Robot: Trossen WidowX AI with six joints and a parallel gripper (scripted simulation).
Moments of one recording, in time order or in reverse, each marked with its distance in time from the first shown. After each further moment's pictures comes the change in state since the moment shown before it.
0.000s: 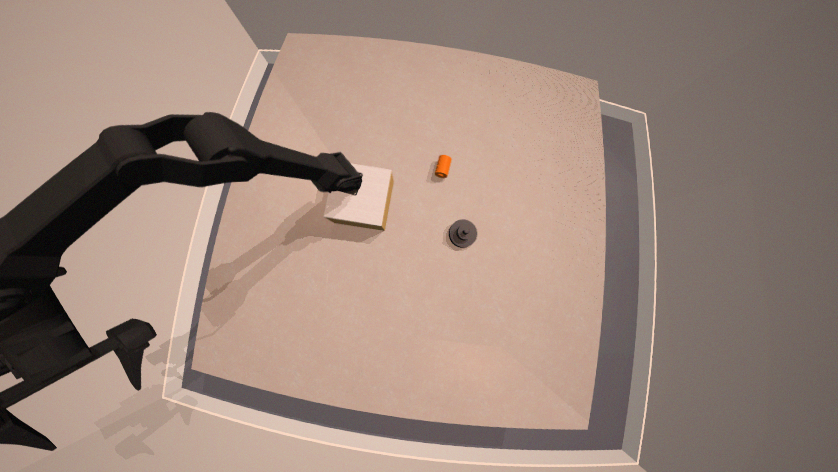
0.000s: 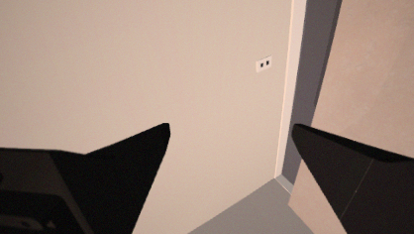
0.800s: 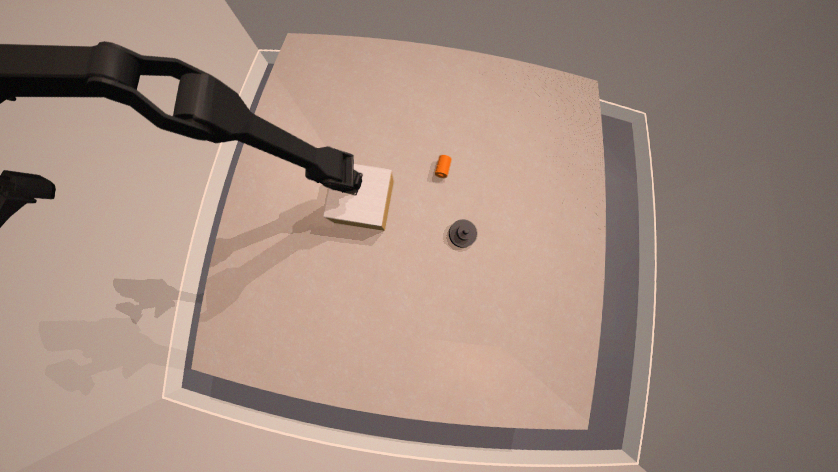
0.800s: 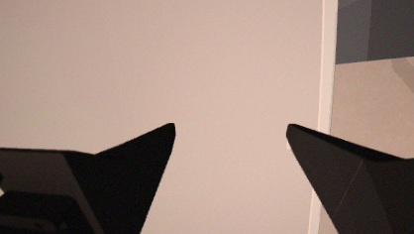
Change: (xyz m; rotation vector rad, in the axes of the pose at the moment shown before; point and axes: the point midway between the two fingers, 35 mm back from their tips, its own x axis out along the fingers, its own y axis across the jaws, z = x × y) arm -0.265 0.015 0.142 -0.100 -0.368 0.284
